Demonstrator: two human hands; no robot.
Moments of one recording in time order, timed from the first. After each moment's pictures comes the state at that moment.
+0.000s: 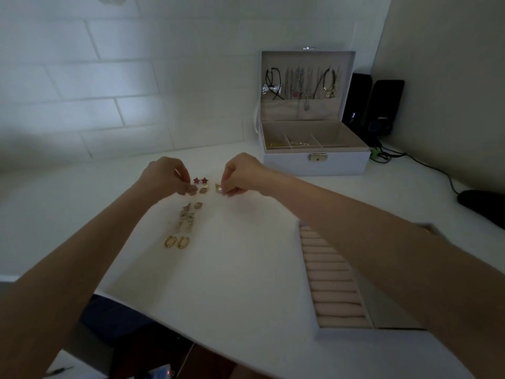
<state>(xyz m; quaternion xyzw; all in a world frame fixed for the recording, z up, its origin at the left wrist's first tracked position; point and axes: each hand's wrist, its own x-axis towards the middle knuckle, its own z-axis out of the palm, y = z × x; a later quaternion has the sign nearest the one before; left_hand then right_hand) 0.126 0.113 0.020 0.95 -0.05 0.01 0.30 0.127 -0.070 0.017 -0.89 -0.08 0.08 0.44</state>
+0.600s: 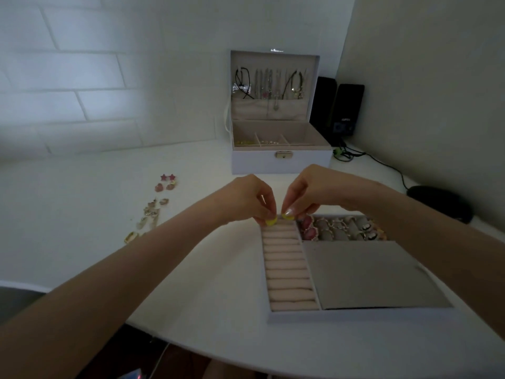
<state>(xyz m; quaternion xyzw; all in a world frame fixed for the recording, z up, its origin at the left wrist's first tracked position) 0.042 -0.042 0.031 0.89 -0.29 -0.16 0.32 0.011 -0.208 0.052 -0.92 -0.01 0.16 0.36</state>
